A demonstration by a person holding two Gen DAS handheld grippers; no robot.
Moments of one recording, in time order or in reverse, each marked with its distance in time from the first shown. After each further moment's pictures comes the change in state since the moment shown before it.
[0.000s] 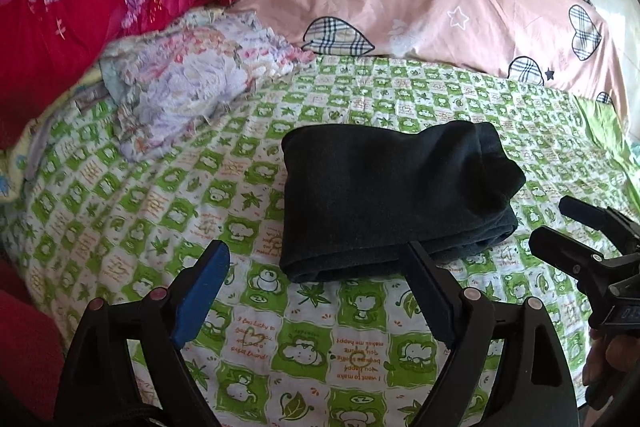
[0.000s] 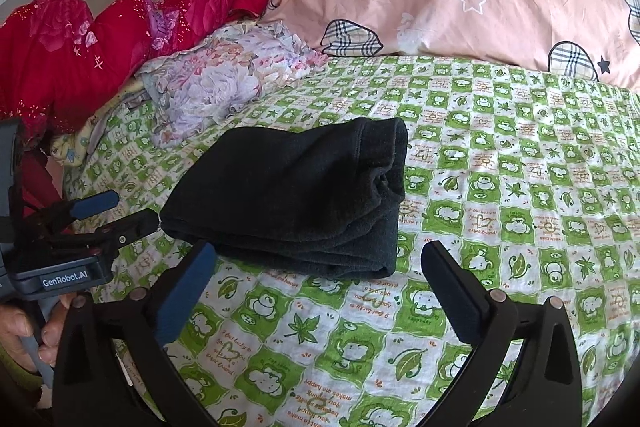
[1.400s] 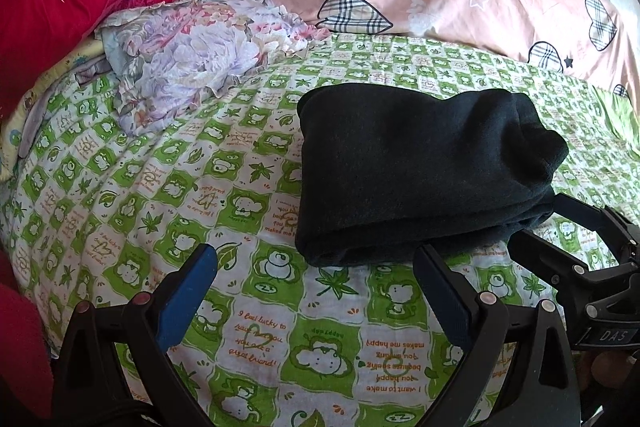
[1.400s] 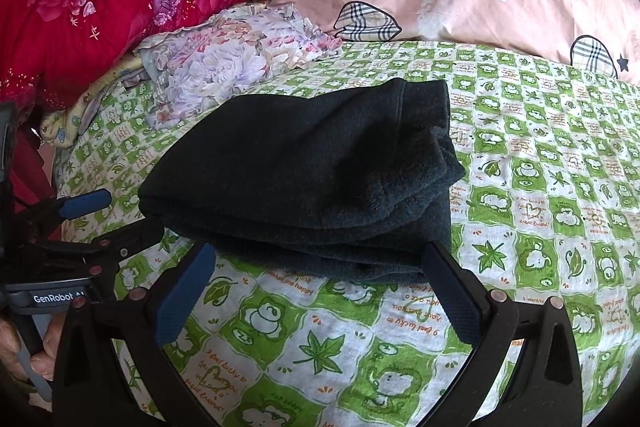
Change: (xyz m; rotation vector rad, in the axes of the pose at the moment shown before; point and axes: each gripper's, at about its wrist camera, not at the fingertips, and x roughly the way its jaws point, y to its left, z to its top) left arm 0.044 0.014 -0.020 -0.021 0.040 0.023; right arm 0.053 0.013 -0.021 -0.035 0.004 0.006
